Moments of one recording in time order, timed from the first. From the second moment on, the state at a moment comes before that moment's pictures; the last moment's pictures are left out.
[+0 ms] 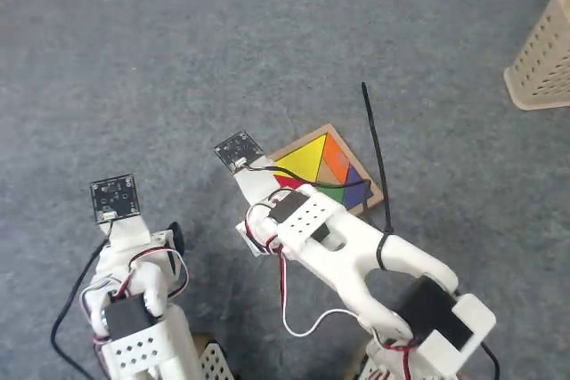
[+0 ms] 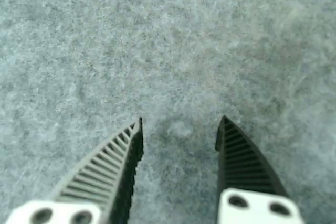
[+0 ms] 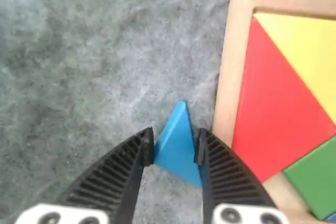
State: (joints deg) left arm -27.2 -103.3 97.3 72.2 -0.4; right arm -49.8 -1.4 39.3 41.8 -8.5
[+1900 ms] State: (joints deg) left arm -27.2 -103.3 97.3 72.2 -0.4; right arm -56.5 0.9 35.5 57.5 1.0
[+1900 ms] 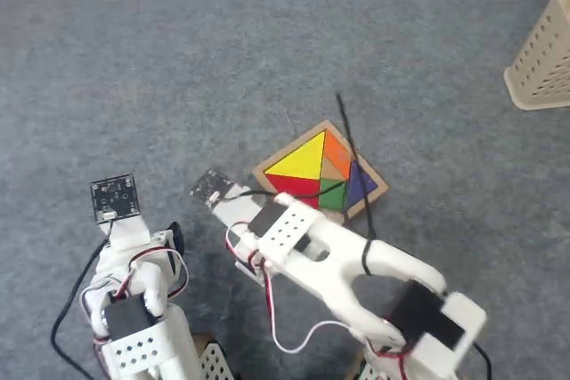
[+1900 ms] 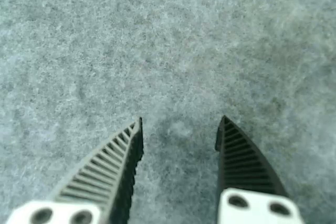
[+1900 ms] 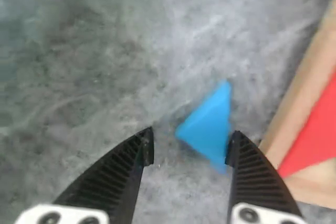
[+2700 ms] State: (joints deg) left arm -27.2 -103.3 97.3 72.2 -0.4; right arm -56.5 0.7 31.9 59.7 2.9
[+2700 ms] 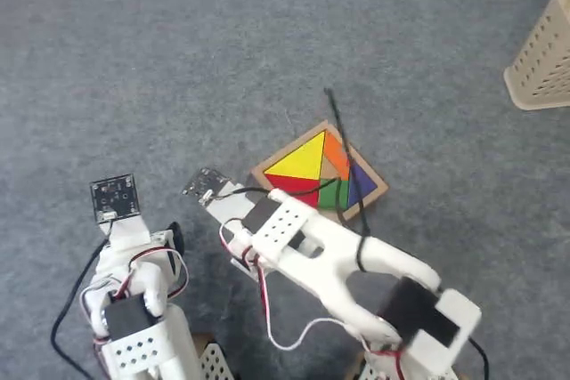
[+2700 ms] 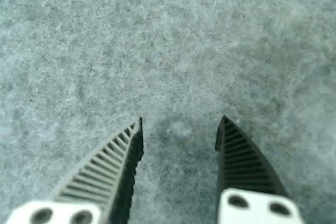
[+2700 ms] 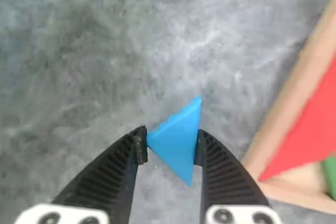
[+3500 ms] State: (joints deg) left arm -27.2 -103.3 97.3 72.2 -0.4; right arm -33.0 -9.8 32.0 68.3 39.5
